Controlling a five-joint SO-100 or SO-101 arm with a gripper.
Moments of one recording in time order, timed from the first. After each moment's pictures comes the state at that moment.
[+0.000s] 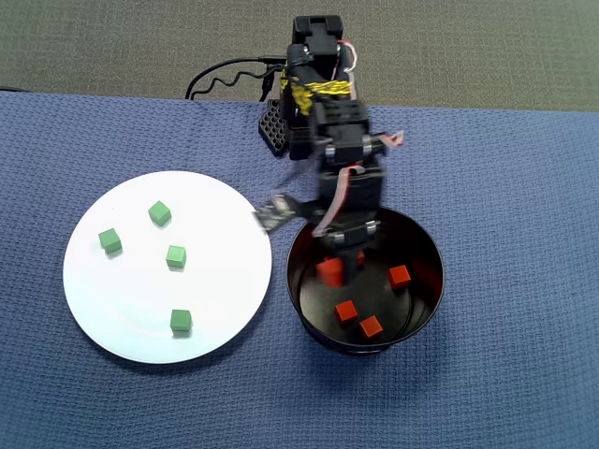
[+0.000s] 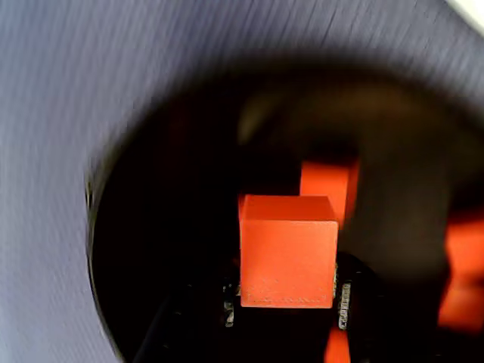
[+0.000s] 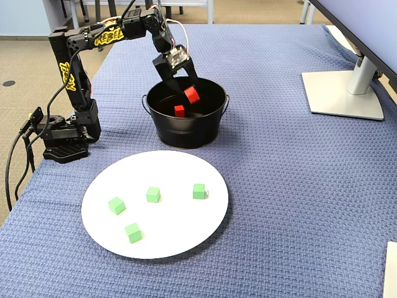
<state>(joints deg) -13.0 95.4 84.5 70.9 -16.6</state>
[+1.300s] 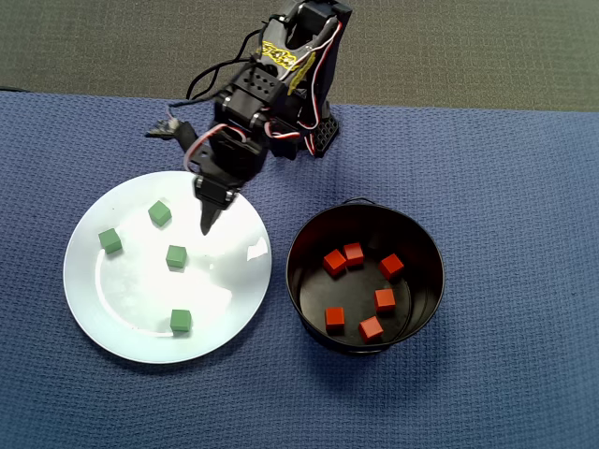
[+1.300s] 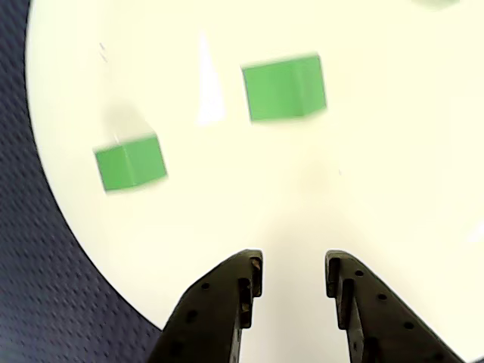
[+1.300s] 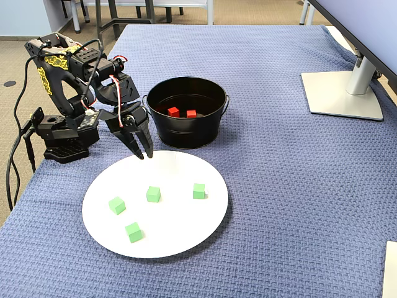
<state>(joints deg) 29.2 122.6 132.0 47.6 -14.9</state>
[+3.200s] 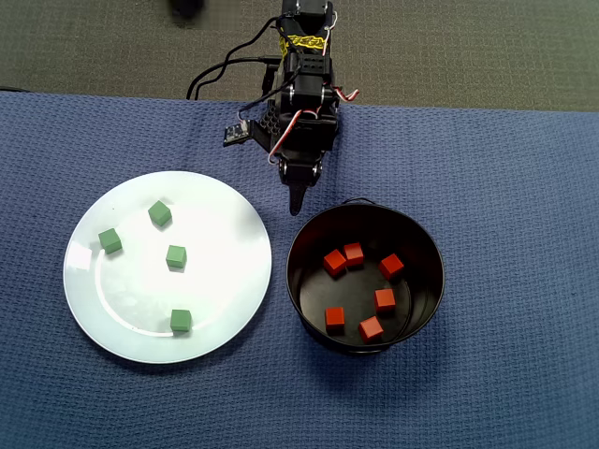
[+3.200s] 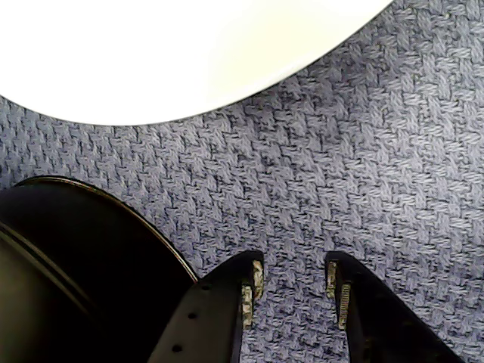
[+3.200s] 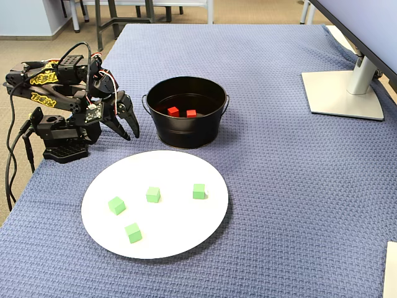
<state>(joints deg) 1.1 166.7 161.6 66.1 -4.8</state>
